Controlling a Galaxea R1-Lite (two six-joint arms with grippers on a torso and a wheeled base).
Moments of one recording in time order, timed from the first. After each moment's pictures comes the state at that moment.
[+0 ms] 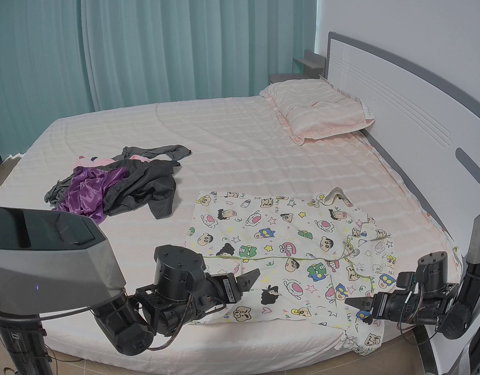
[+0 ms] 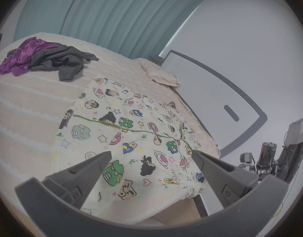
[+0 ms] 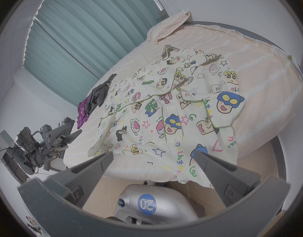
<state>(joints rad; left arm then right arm) -0.70 2.15 -0.55 -1.17 0.08 -0.65 0.28 2.01 -0.02 -1.28 0.20 0.54</state>
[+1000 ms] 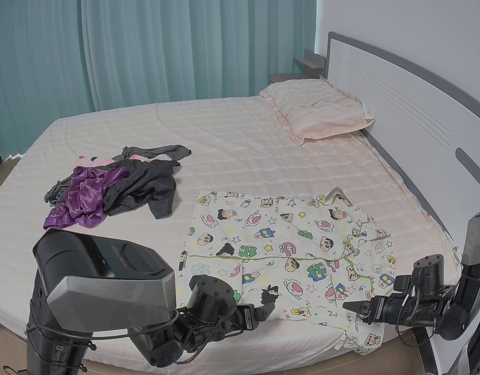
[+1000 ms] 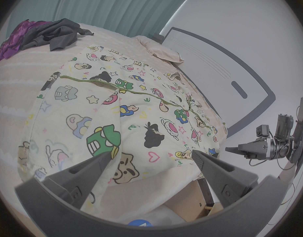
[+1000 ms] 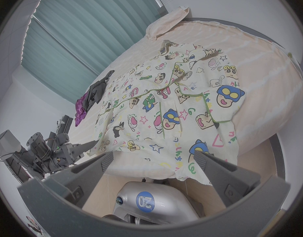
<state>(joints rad) -0.77 2.38 -0.62 -1.17 0.03 -0.66 0.29 2.04 -0.02 -1.29 0.19 0.54</state>
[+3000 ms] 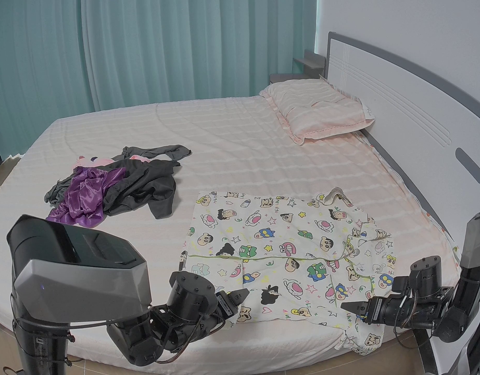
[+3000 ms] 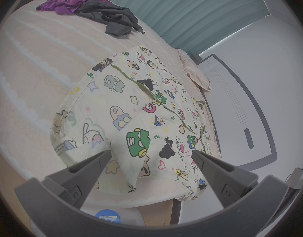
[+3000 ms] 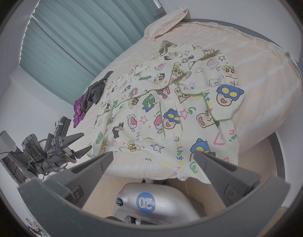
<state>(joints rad) -0.72 2.29 -0.51 -1.15 0.14 -1.08 0.33 2.04 -0.02 -1.28 0.14 0.57</state>
